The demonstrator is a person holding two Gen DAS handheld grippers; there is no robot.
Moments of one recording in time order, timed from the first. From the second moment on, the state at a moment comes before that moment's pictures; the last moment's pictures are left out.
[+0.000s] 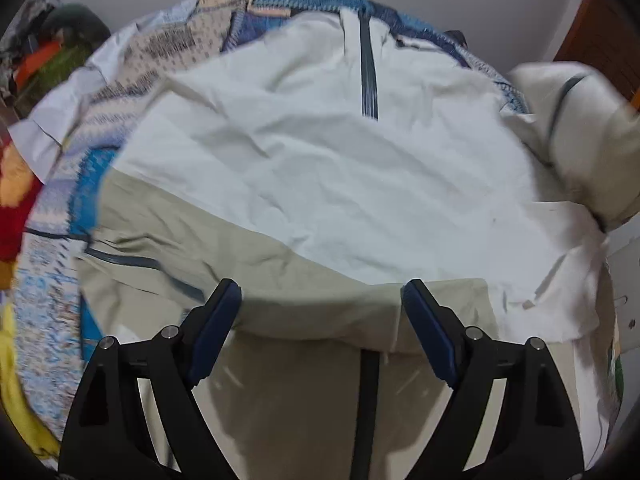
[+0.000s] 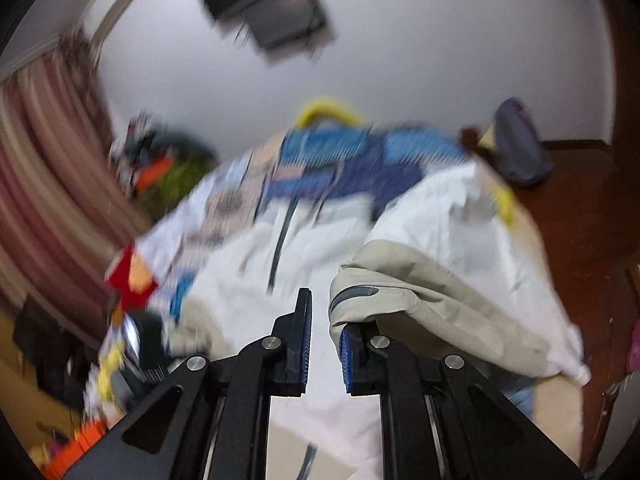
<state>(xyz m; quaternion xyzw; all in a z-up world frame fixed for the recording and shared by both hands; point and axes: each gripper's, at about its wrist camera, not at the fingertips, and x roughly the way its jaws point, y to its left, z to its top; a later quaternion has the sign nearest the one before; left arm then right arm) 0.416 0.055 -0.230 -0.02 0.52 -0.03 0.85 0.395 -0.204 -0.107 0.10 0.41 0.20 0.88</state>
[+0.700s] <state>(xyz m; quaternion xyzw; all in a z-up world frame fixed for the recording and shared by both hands) 0.387 -0.013 -0.171 0.03 0.50 -0.12 0.86 0.328 -0.248 -0.218 0.17 0.56 0.16 0.80</state>
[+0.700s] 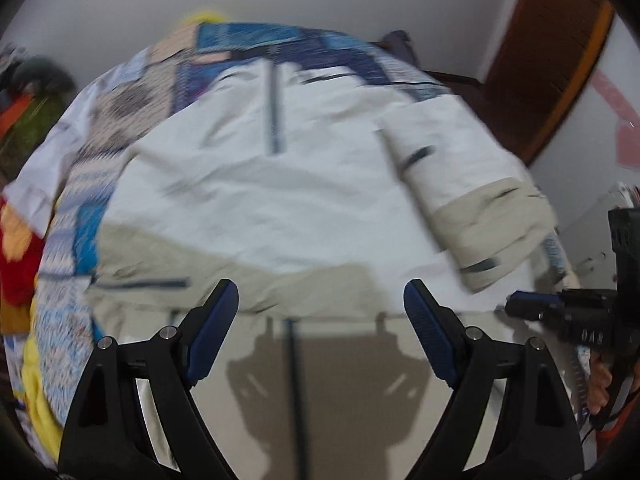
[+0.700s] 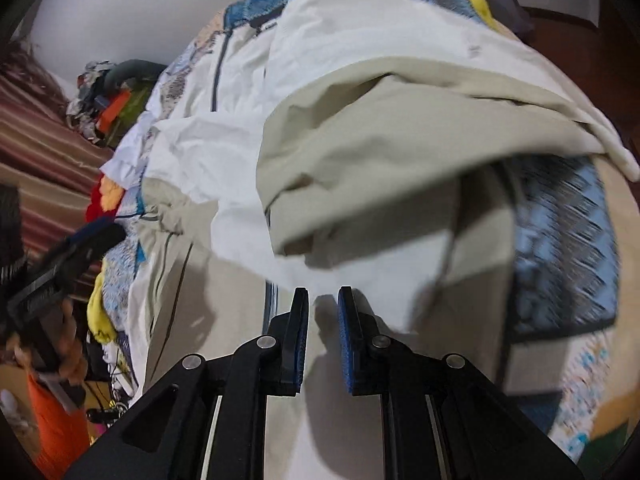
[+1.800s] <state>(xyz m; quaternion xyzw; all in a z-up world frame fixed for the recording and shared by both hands) 0.419 -0.087 -0.079 0.05 0.38 -0.12 0.91 0.250 -0.383 -0.183 0.19 0.47 -0.01 0.86</state>
